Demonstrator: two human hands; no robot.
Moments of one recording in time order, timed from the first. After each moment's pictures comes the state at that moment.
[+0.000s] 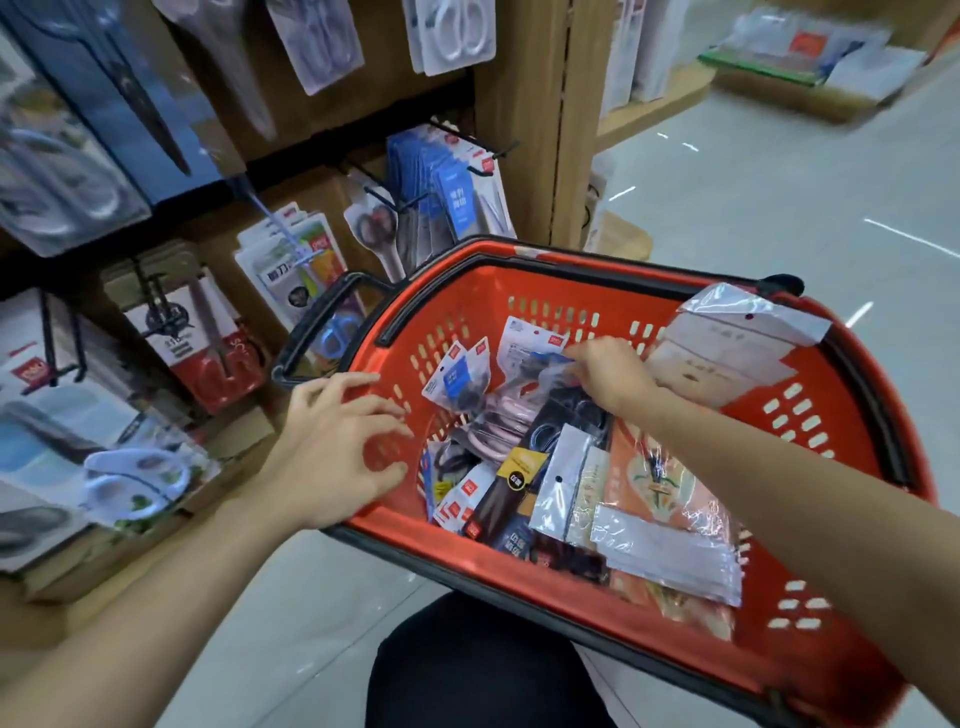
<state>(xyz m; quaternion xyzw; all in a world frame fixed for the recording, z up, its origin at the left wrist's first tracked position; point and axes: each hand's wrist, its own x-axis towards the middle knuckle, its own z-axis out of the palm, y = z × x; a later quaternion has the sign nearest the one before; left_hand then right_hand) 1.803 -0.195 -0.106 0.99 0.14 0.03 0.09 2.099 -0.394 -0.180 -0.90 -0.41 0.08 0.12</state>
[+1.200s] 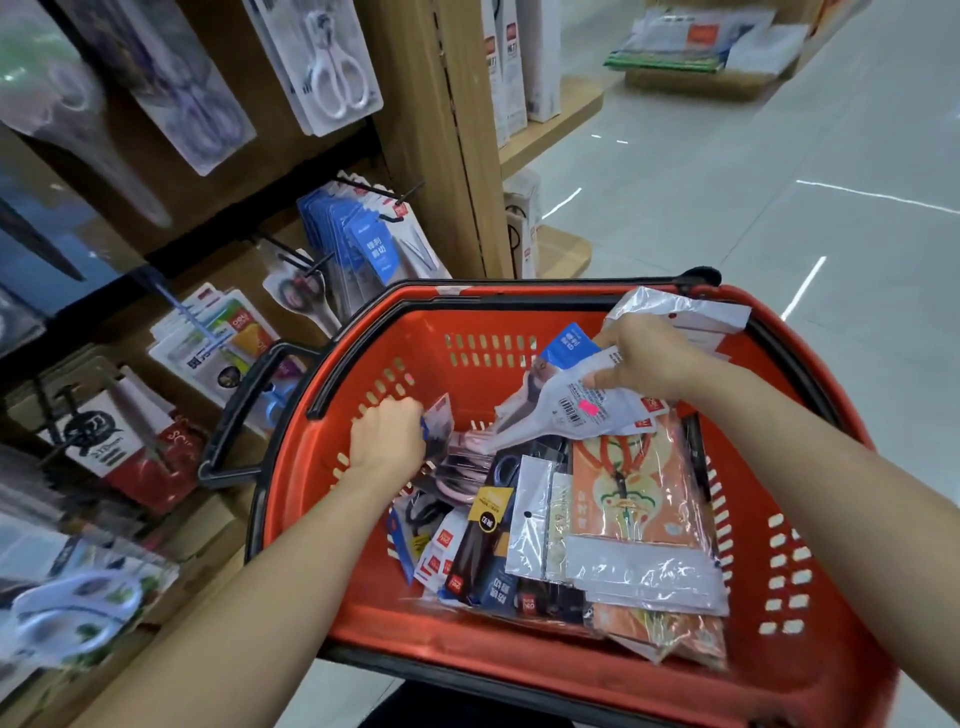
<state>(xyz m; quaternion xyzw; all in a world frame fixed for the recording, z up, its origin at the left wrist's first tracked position) 1.955 -0.229 -0.149 0.96 0.28 -0.07 -0.02 2.132 -0.475 -0.110 -0.90 -0.34 0.15 0.22</state>
